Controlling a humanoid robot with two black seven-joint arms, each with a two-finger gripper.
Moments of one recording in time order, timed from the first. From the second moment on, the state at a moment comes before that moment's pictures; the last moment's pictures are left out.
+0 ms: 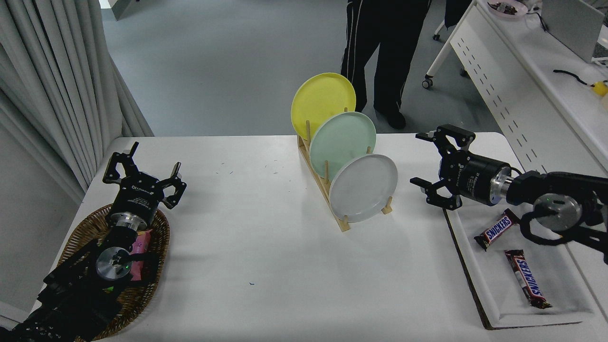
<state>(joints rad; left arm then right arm) -0.51 0.25 -1.06 -0.52 0.07 -0.57 -0.44 1.24 -0.69 -0.24 1.17 0.32 0.22 0.13</state>
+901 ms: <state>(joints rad) -0.51 0.25 -1.06 -0.52 0.07 -0.57 -0.44 1.32 -0.41 -0.25 0.94 0.20 0.07 -0.04</state>
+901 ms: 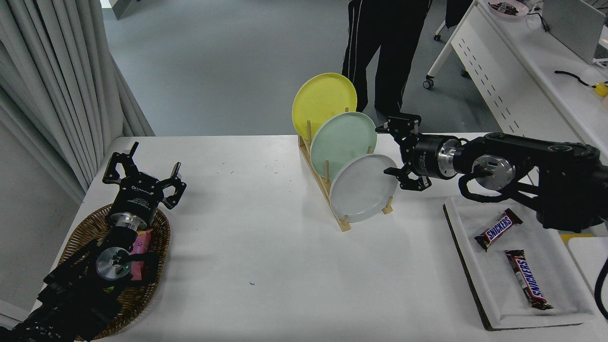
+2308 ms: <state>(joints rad) -0.51 0.25 -1.06 -0.52 0.07 -0.57 -0.44 1.28 -0.29 -0.19 0.84 0.32 -0.01 -0.12</state>
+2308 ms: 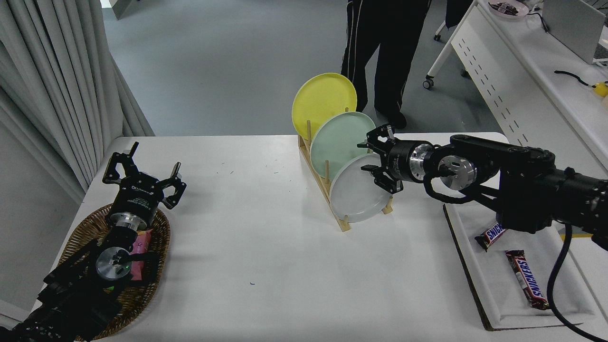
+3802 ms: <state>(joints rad) -0.51 0.25 -1.06 -0.52 0.07 -0.57 -0.44 1.26 -0.29 -0.14 0.84 0.33 -0.05 -0.14</state>
